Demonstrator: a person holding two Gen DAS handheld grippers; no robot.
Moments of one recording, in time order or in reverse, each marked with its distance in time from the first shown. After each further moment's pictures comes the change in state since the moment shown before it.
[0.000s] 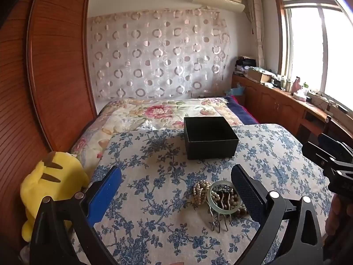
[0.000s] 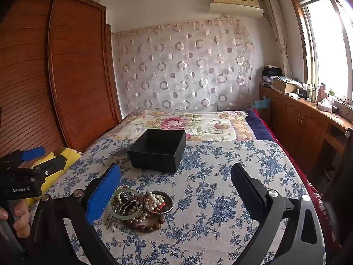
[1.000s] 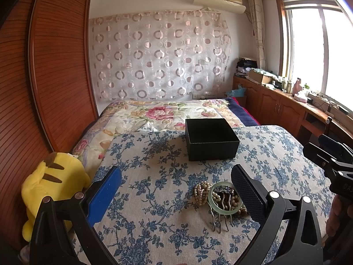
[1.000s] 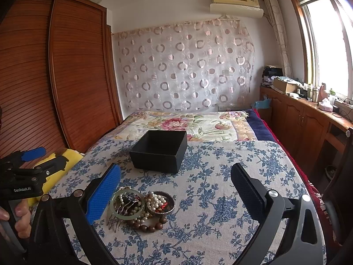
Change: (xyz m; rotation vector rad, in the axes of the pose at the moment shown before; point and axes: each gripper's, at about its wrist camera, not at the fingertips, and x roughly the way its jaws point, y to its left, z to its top) left arm -0.003 0.000 0.004 -0.008 -0.004 -0.003; right arm -0.001 0.001 0.001 0.000 0.005 0.001
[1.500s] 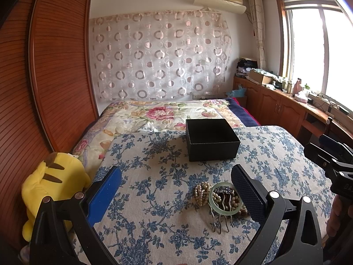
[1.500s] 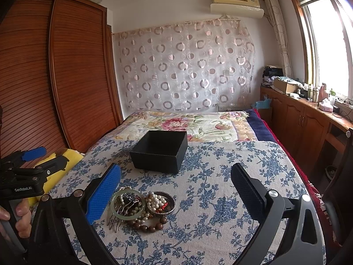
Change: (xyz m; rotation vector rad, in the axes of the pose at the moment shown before) left arm 0.000 0.000 -0.001 0.001 -0.001 0.001; right arm -0.001 0.000 0.001 0.002 -0.002 0.001
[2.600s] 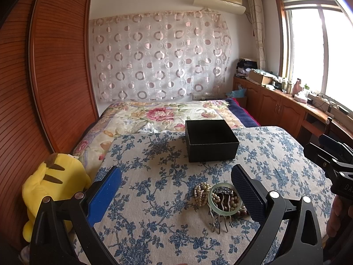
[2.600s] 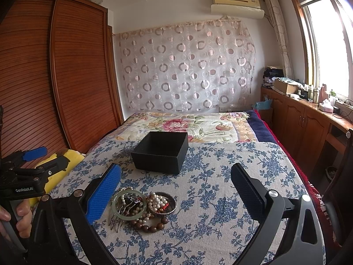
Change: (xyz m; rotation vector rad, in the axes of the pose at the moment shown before) left arm 0.000 0.001 0.000 0.001 -0.002 0.002; right arm -0.004 0.002 0.006 0.000 -0.002 0.001
